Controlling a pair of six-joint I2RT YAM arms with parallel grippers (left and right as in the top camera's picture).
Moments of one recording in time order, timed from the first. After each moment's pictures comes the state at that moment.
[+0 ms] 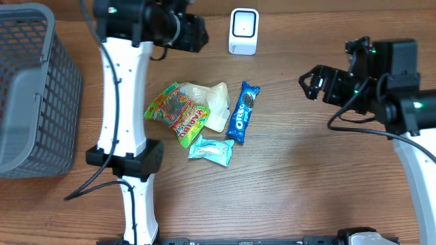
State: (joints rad) left arm -0.20 2.24 2.91 -1.69 0.24 -0.03; right arm 0.11 1.36 1.45 -0.97 -0.37 0.38
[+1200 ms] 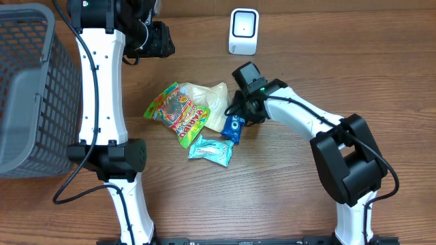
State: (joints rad) left arm -0.05 2.20 2.66 -1.67 0.22 -0.03; right arm 0.55 2.08 1.45 -0.58 -0.07 0.83
